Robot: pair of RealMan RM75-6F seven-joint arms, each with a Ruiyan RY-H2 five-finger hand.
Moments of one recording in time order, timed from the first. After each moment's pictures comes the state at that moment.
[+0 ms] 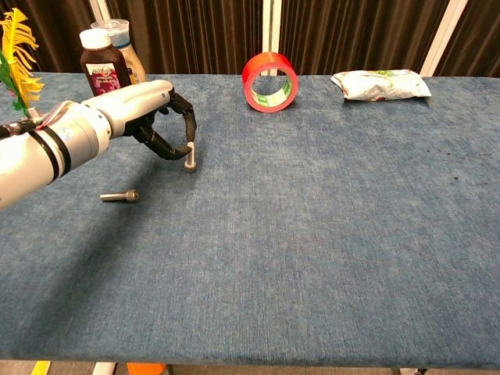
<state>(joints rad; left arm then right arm) -0.78 -1.75 -0.25 -1.39 0.96 1.01 0.33 0.06 -0.99 0.00 -1.60 -1.65 1.54 0.19</state>
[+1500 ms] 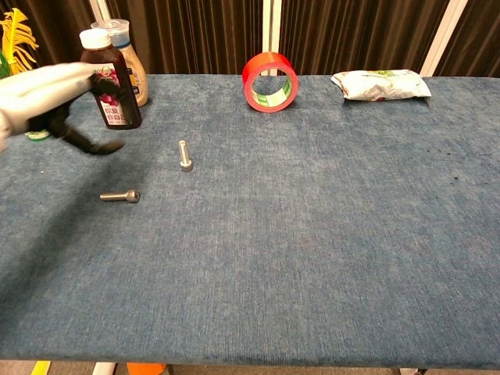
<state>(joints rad) -0.59 -1.55 -0.10 -1.57 1.17 1.21 0.32 0.07 -1.00 0.00 -1.59 -1.67 1.54 0.20</state>
